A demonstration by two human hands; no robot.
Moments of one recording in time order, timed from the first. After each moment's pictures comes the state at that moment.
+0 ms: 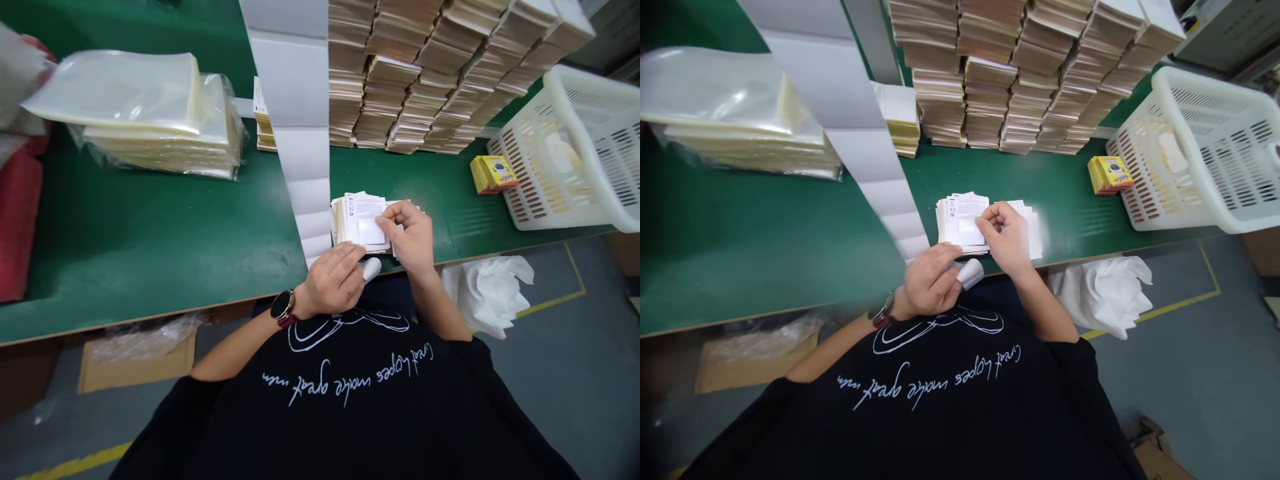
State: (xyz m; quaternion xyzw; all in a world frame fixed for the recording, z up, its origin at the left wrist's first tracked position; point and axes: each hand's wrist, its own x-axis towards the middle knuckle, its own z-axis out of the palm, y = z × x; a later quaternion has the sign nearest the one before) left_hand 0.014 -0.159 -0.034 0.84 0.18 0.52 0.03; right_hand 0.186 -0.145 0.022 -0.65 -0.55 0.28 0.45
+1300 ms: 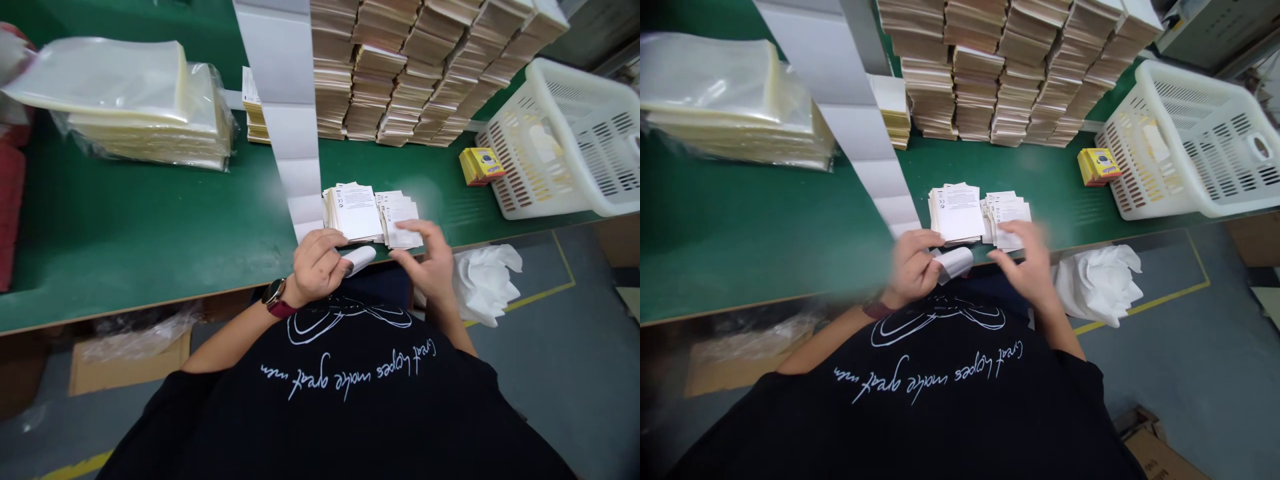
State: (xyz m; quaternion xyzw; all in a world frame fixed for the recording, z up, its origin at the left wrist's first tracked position) left_hand 0.006 -0.157 -0.026 0.81 0.22 0.54 0.07; right_hand 0.227 -0.217 0.020 -0.62 -0.68 0.11 0.38
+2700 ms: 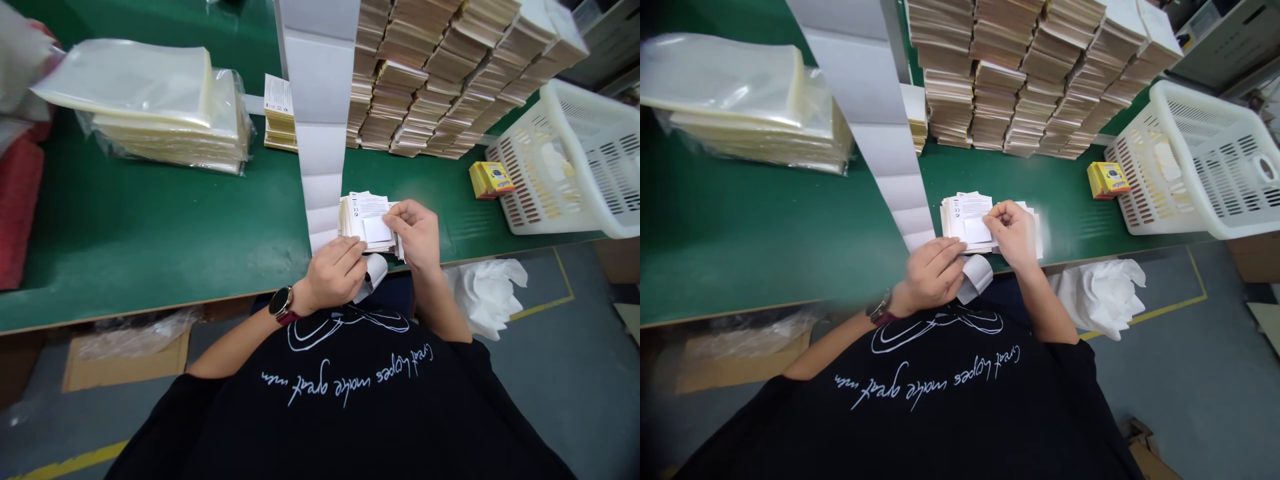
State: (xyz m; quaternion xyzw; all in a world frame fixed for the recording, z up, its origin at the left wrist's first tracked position) left_hand 0.009 -0.155 -0.024 0.86 0.21 0.46 -0.03; right_hand 0.195 -0.141 0.014 -0.62 -0.50 0.34 0.49
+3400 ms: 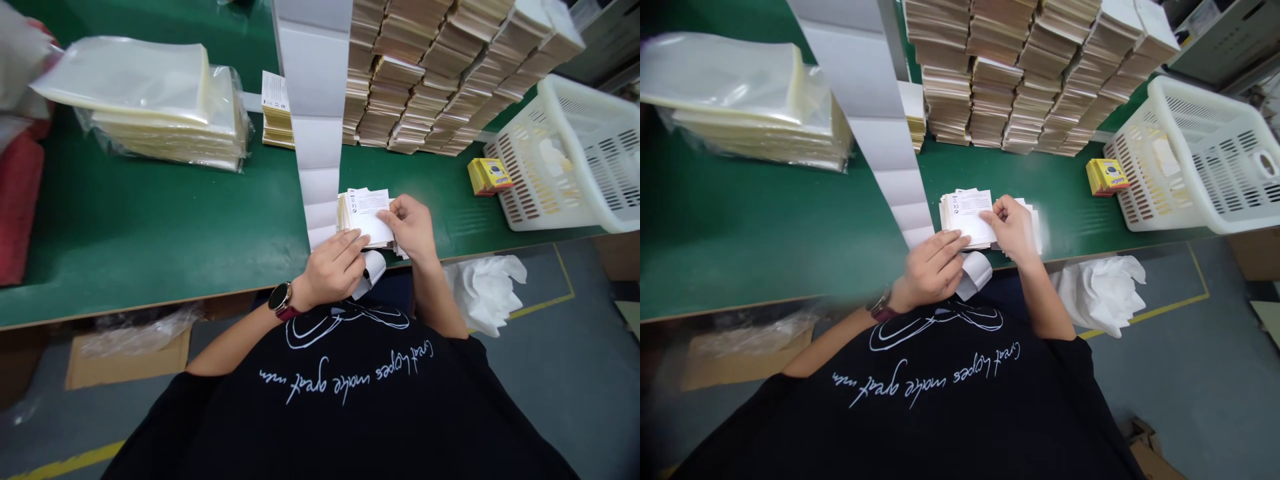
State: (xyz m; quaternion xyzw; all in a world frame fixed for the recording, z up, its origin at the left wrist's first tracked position) left_hand 0.008 -0.156 -0.025 0.87 0.20 0.44 -0.02; right_hand 0.201 -0.136 0.015 -0.67 -0.56 0.27 0.40
